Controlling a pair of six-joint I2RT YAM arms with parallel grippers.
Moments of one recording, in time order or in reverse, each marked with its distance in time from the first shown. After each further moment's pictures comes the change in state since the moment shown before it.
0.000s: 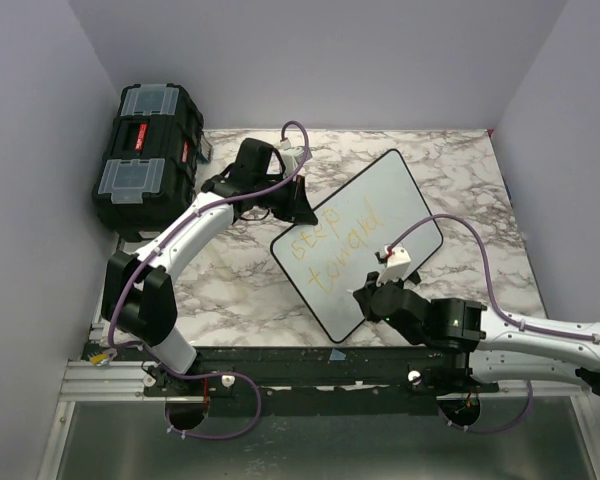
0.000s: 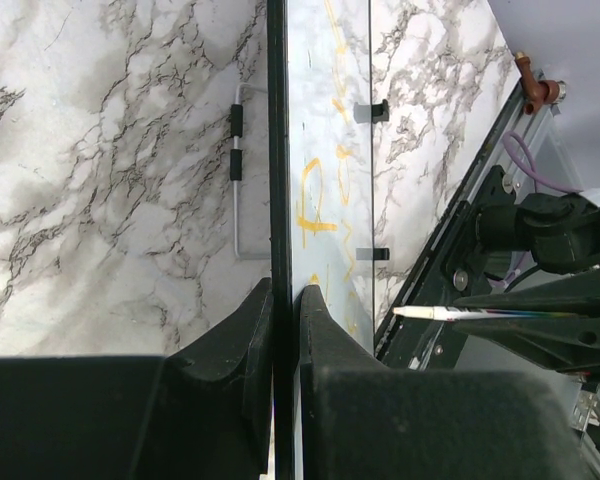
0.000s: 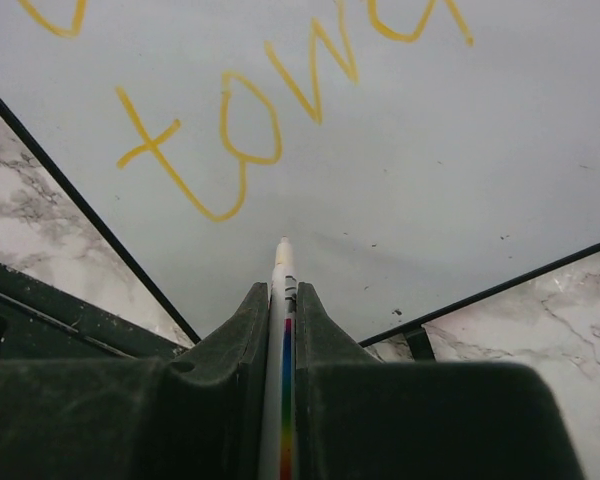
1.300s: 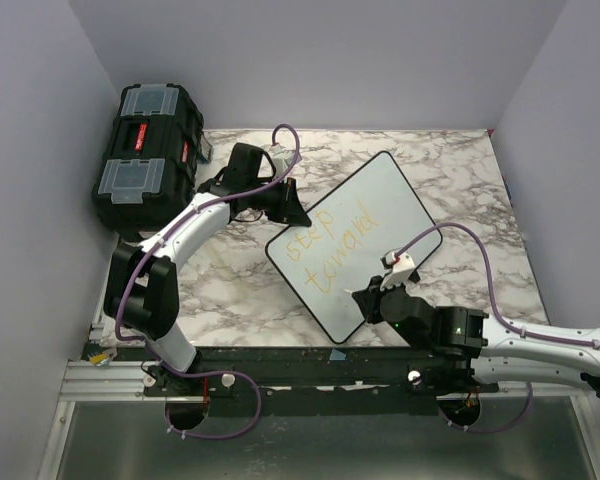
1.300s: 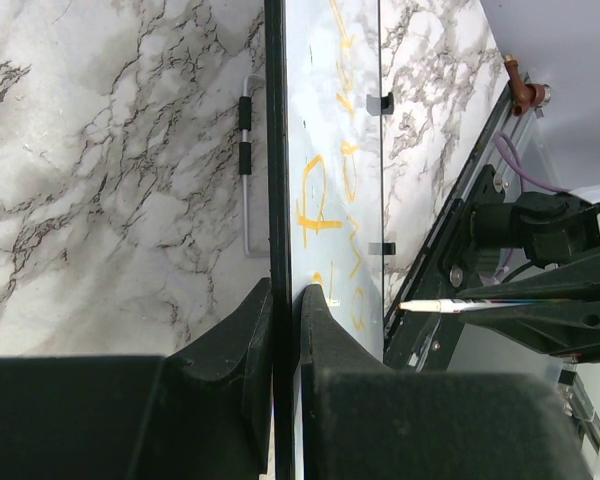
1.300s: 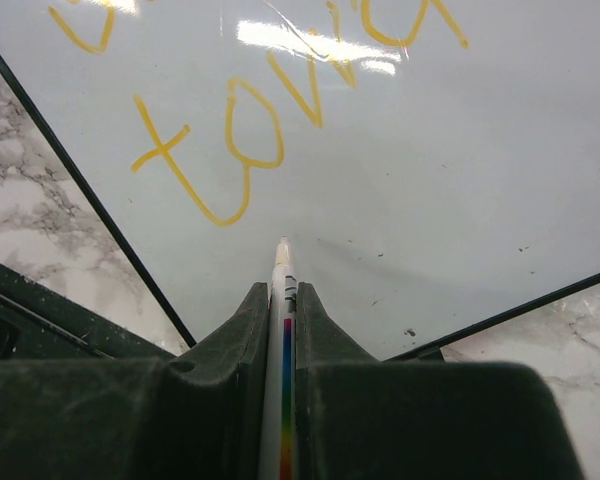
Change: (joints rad) left arm 0.072 0.035 -0.069 0.073 0.091 -0.004; right arm 0.000 -0.089 -0.154 0.182 0.001 -0.035
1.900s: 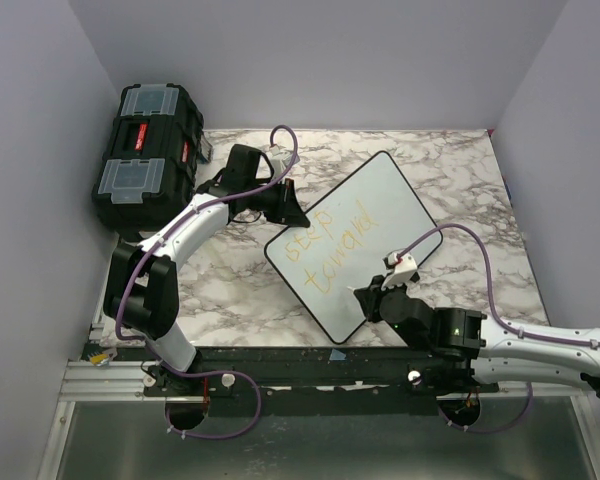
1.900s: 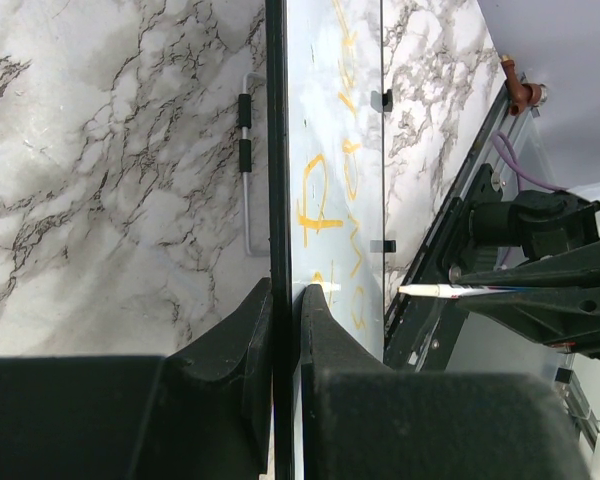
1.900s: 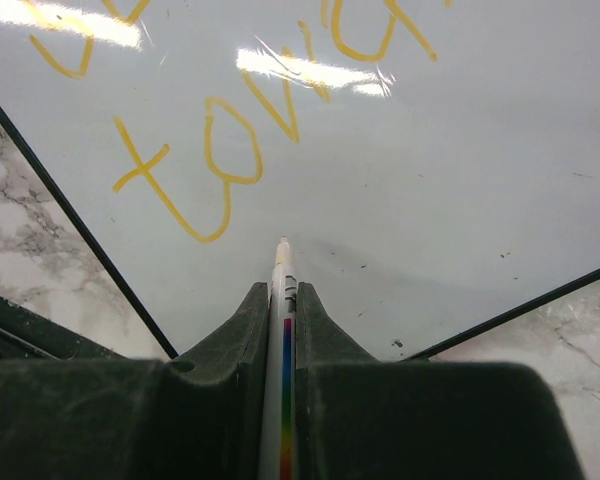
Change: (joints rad) left arm 0.013 0.002 -0.019 0.018 0.019 0.000; right arm 0.000 -0.004 -0.027 0.030 0.049 0.000
